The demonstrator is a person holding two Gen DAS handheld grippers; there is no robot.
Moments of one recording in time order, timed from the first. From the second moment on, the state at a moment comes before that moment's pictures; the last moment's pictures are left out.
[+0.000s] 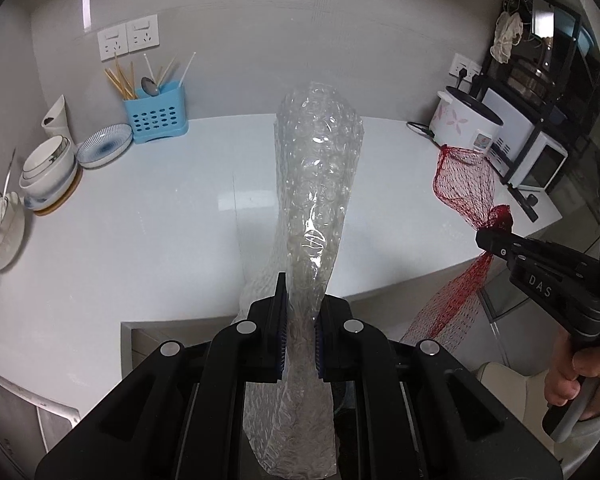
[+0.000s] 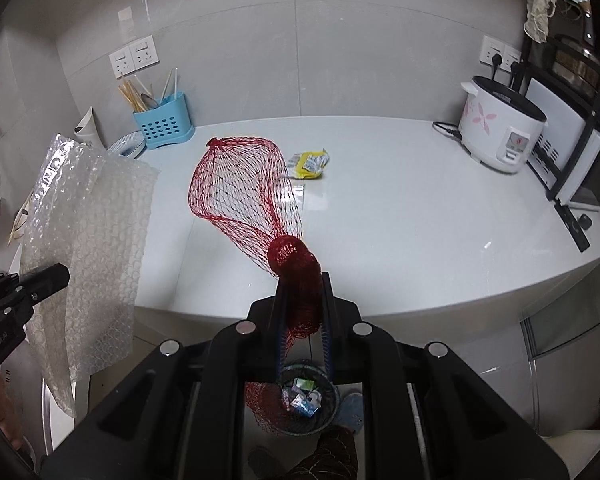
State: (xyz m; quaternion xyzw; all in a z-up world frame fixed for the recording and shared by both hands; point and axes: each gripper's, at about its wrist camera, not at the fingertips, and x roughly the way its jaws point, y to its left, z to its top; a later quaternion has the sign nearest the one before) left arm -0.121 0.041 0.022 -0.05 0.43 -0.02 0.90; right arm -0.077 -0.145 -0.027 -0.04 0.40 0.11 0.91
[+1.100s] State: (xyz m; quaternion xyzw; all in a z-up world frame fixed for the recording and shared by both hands) left arm -0.182 -0.029 -0.217 -0.12 0.54 -0.03 0.83; right arm -0.104 -0.196 -0.251 -0.10 0.52 0.21 0.83
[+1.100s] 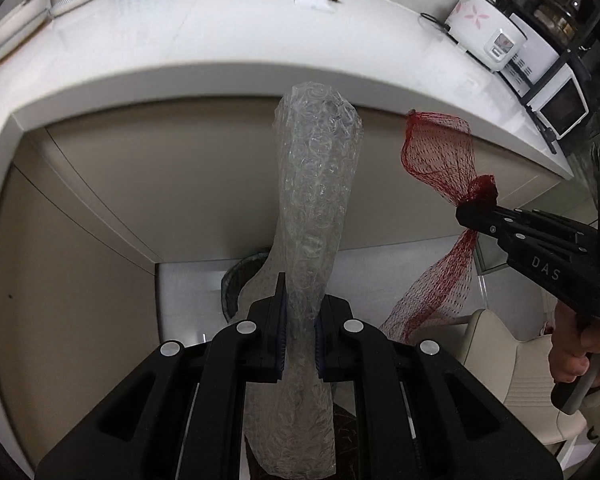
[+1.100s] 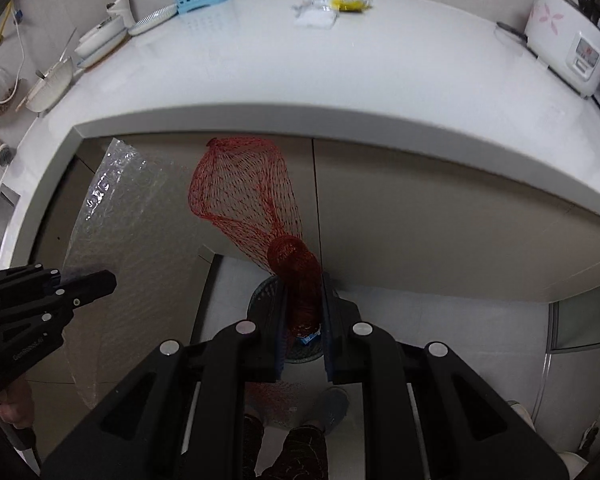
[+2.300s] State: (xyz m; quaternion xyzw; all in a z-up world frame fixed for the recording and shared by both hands) left arm -0.115 -0.052 -0.649 -0.13 0.58 -0.06 0.80; right arm -0.018 -0.199 -0.651 -0.05 0.57 0.20 0.79
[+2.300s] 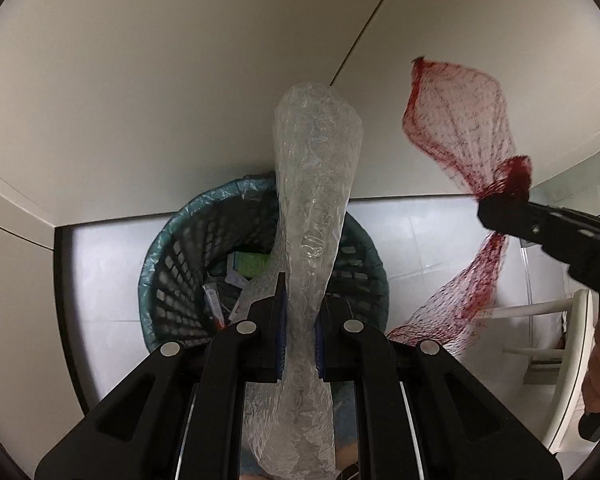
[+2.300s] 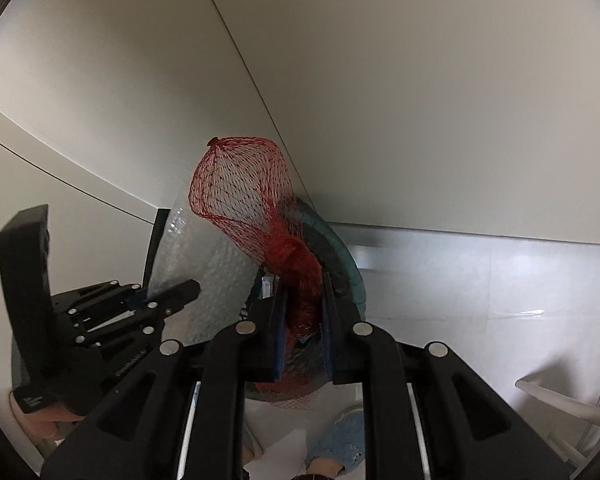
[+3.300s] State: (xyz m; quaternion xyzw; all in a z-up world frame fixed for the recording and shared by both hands) left arm -0.131 -0.033 -0.665 -0.13 0.56 -0.02 0.82; right arm -0.032 -0.202 -0.640 -0.03 0.55 0.21 0.80
